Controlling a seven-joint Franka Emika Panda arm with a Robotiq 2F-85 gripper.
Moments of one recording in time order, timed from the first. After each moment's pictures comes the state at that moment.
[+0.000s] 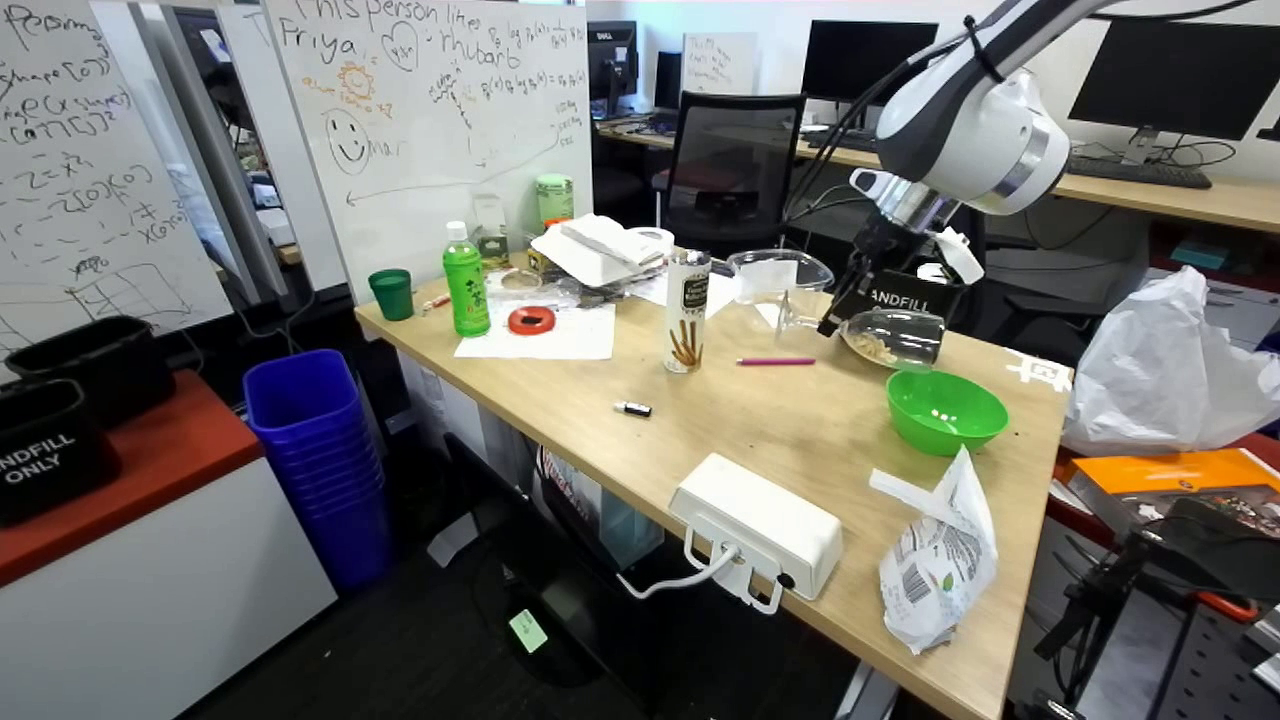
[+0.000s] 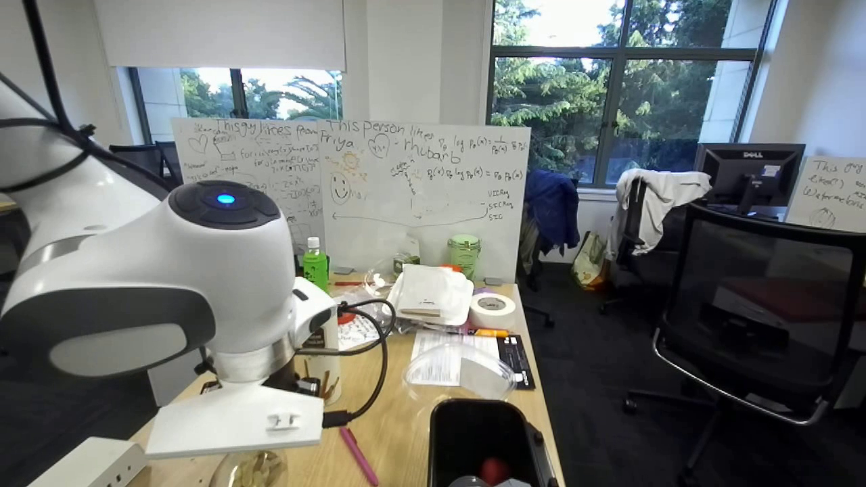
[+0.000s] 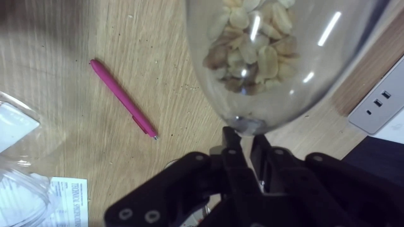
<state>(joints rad) -0.52 0.42 0.29 -2.18 0.50 2.74 -1.25</state>
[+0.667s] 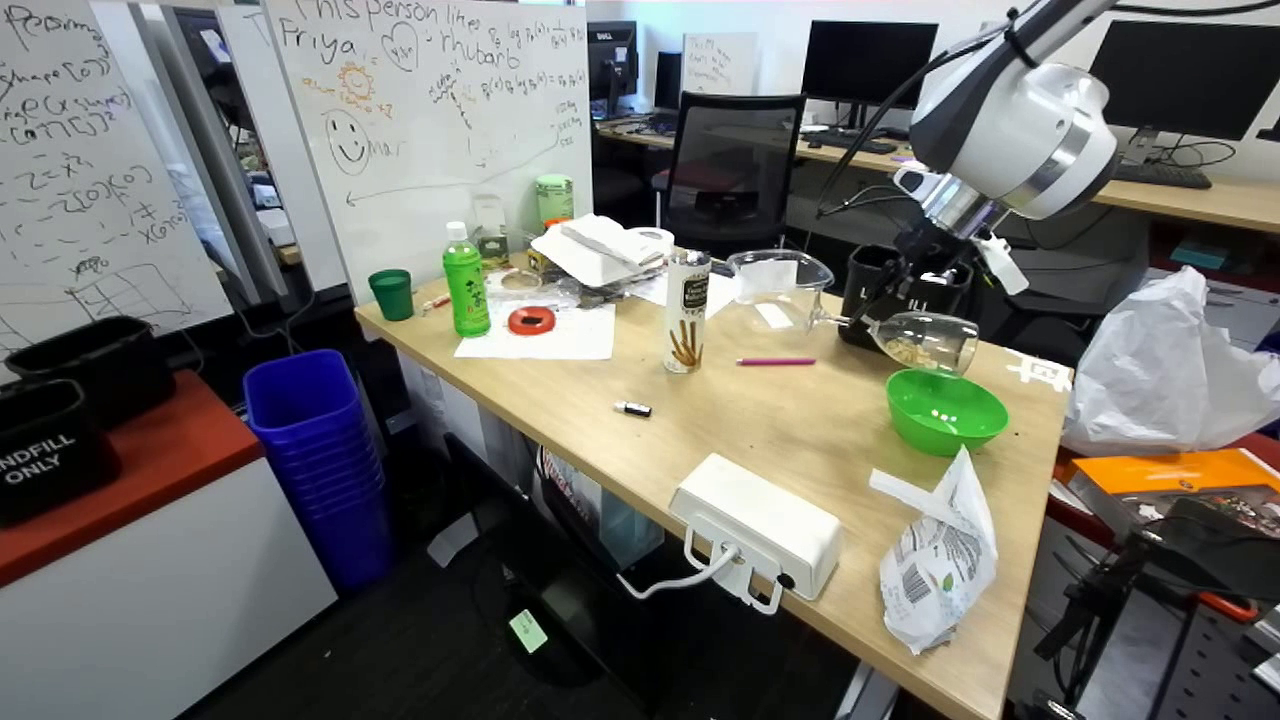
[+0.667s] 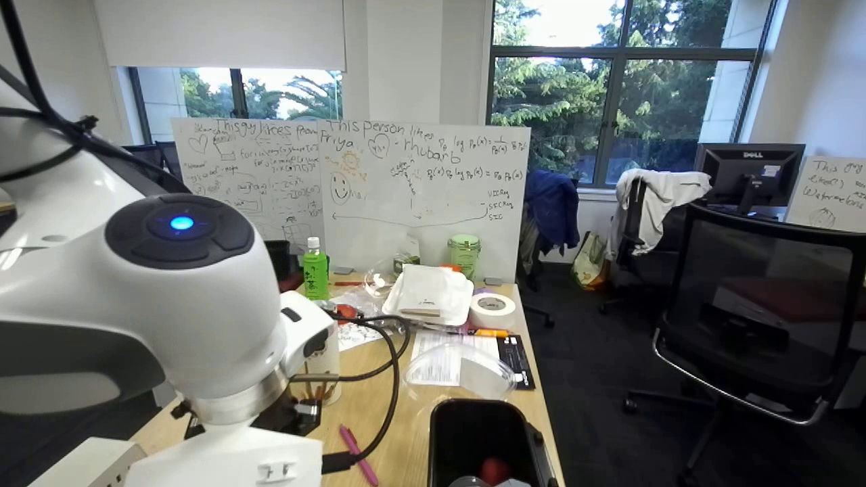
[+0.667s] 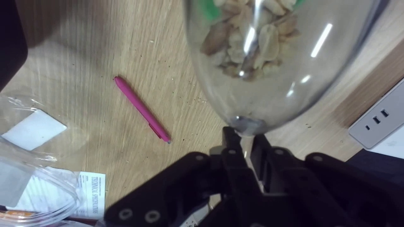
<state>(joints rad) -0.55 0.35 0.27 -2.29 0.74 2.79 -1.53</state>
